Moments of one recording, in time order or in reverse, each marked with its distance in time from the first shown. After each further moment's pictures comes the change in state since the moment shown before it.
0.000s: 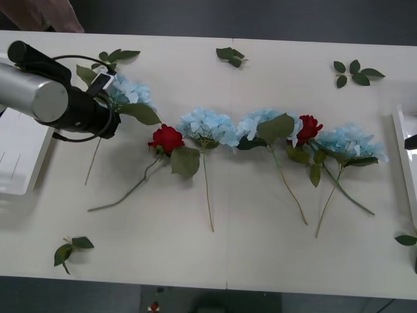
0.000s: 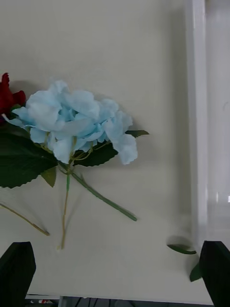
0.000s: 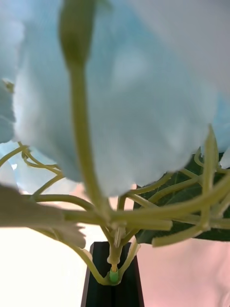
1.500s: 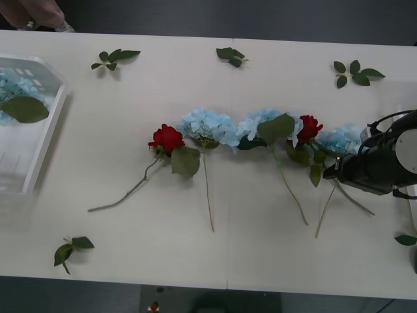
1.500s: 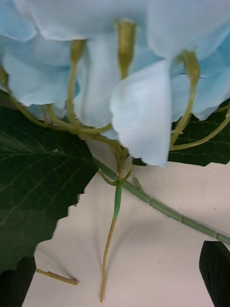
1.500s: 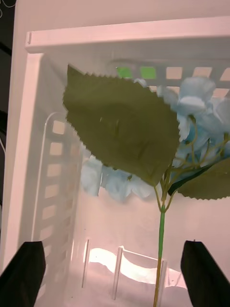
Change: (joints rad) right arm 0.000 0.133 0.457 0.087 0.228 -0.291 -0.308; left arm 0.000 0.286 0.166 0.393 -0.045 -0.081 -0.021
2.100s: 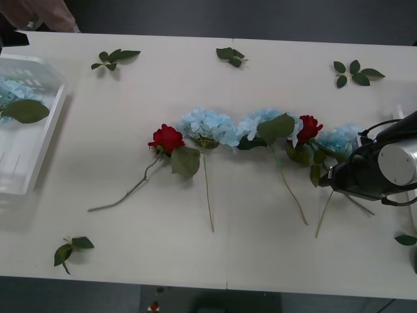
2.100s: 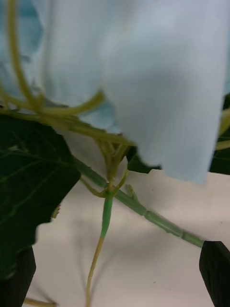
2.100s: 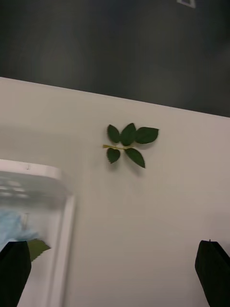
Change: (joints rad) right arm 0.000 0.000 0.093 0.054 0.064 -0.081 0.000; left arm 0.154 -0.077 0.400 -0.343 0.366 0.045 0.000
